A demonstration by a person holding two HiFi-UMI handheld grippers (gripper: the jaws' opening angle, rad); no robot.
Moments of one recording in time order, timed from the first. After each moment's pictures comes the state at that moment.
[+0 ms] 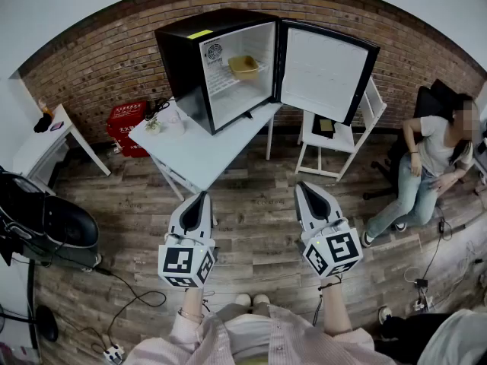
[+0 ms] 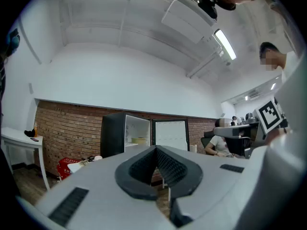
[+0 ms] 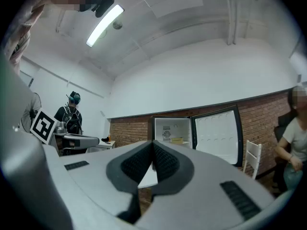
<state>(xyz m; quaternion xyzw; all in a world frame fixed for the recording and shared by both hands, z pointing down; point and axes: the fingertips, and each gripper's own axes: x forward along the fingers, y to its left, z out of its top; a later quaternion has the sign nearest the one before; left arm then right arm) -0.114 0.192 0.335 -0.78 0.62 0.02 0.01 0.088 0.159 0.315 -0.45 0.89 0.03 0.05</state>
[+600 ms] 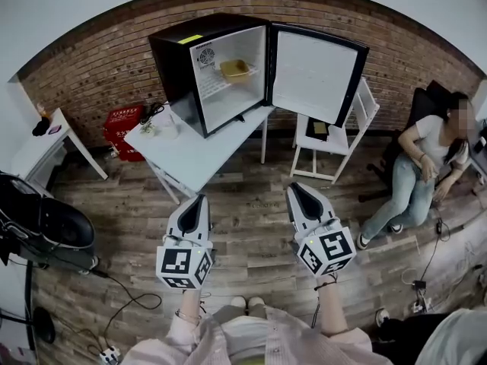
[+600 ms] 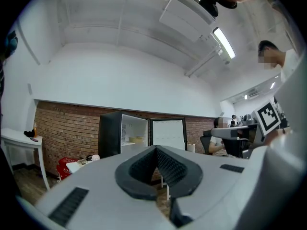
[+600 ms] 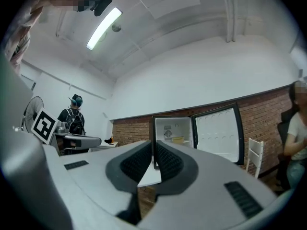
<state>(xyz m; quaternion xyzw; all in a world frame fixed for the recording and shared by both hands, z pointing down) -0.089 0.197 0.339 -0.78 0.62 0.01 0.01 0.104 0.160 0.326 -0.43 0.90 0.02 0.05</state>
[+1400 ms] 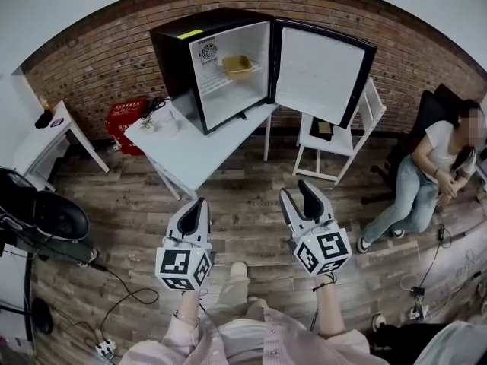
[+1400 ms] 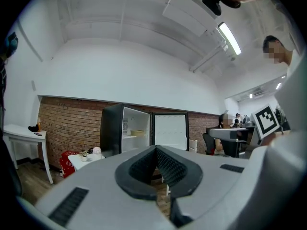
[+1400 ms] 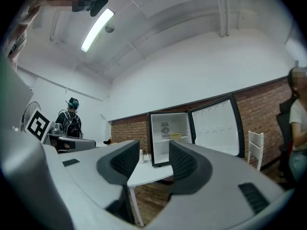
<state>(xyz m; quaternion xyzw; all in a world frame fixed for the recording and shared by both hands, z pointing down) -0.082 0.183 0.359 -0.77 0.64 0.00 -0.02 0.113 0.130 0.347 -0.43 0.90 -0.01 0.06</state>
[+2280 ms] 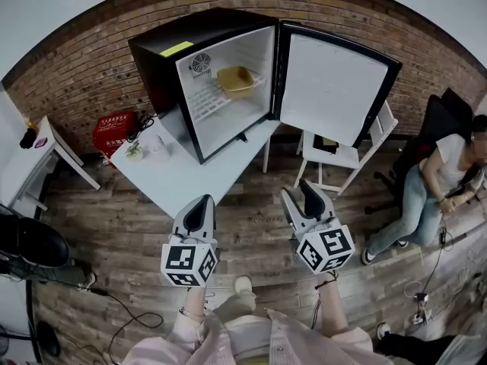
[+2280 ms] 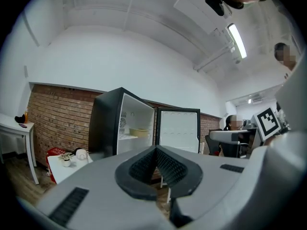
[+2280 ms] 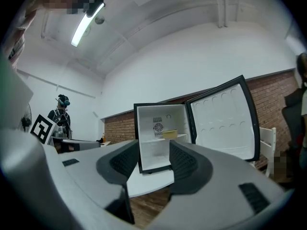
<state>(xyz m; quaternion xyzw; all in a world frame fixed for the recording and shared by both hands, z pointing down) -0.121 0.003 0.377 -0.79 0.62 0.01 -0.05 0.068 -0.035 0.363 -0.44 0.89 -0.03 0.05</state>
